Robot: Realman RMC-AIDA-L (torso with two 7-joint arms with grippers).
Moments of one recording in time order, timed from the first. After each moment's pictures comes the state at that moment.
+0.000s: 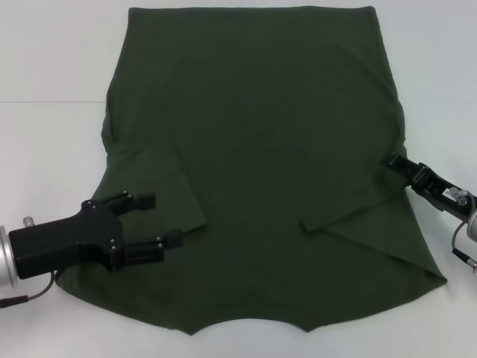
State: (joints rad) left arm -0.41 -2.15 0.54 0.78 2.01 1.66 -1.37; right arm 0.59 2.10 -0.42 -0.21 -1.67 -0.86 1.68
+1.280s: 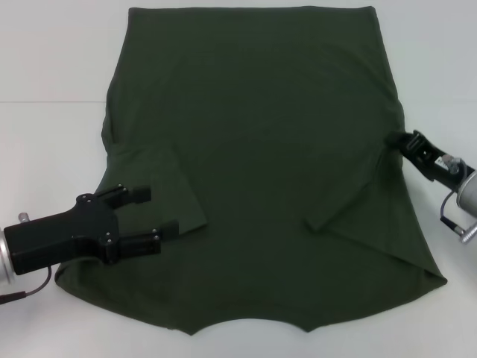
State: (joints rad) left arm -0.41 -2.15 0.53 0.78 1.98 1.66 -1.37; right arm 0.66 2.10 -0.41 -0.21 -1.59 -0.84 1.70
